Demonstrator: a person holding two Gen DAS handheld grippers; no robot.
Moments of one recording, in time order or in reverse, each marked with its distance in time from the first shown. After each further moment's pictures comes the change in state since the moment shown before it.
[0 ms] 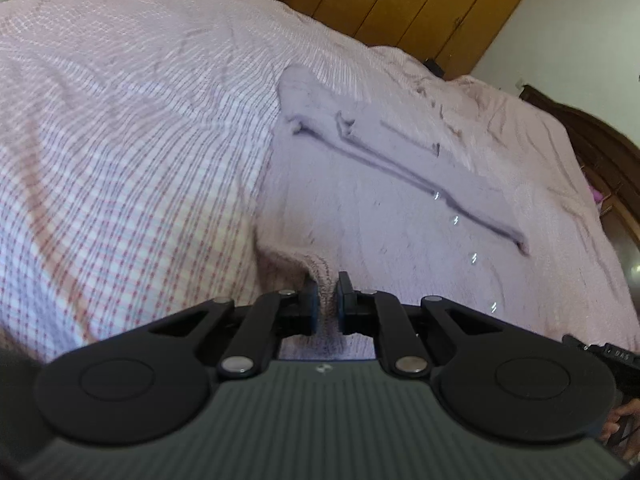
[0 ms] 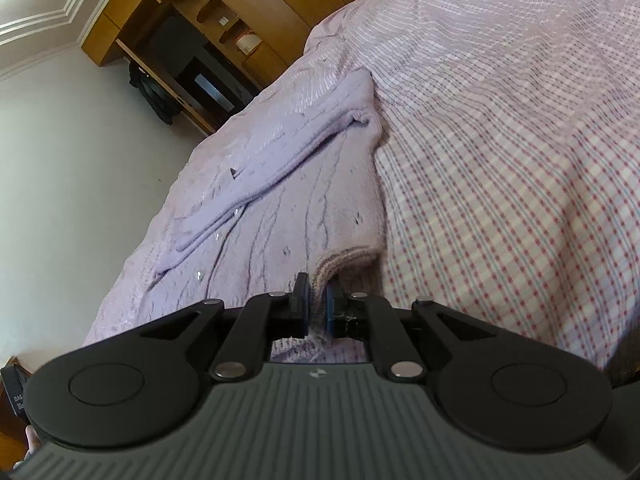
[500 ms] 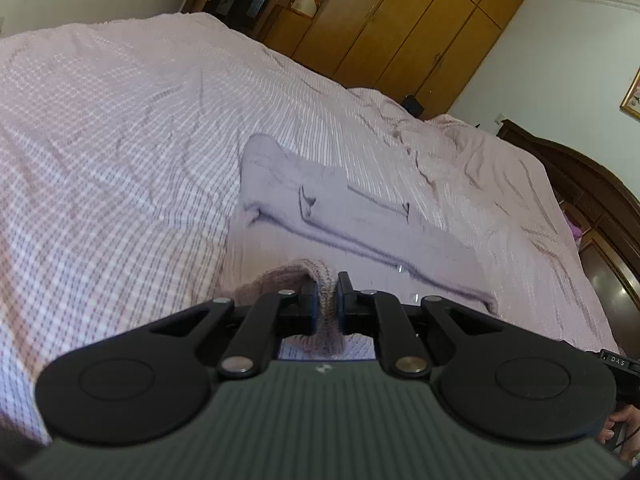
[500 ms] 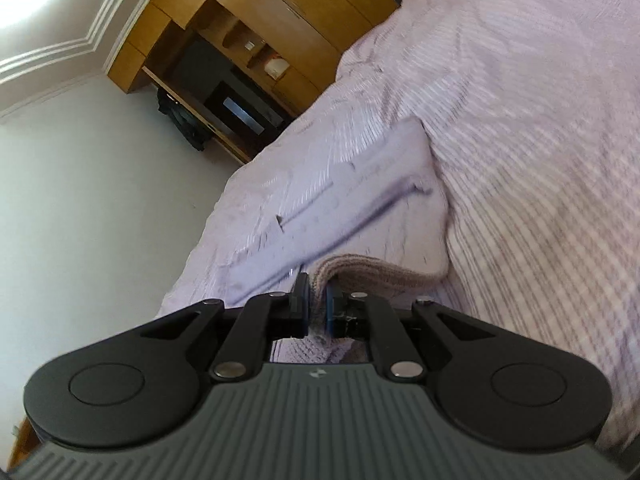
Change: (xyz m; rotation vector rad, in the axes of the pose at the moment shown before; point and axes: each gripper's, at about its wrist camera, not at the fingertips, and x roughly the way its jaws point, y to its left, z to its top) left arm -0.006 -0.022 0.056 -0.004 -0.100 -0.059; right arm 0.001 0.034 0.063 0.009 -0.069 0.103
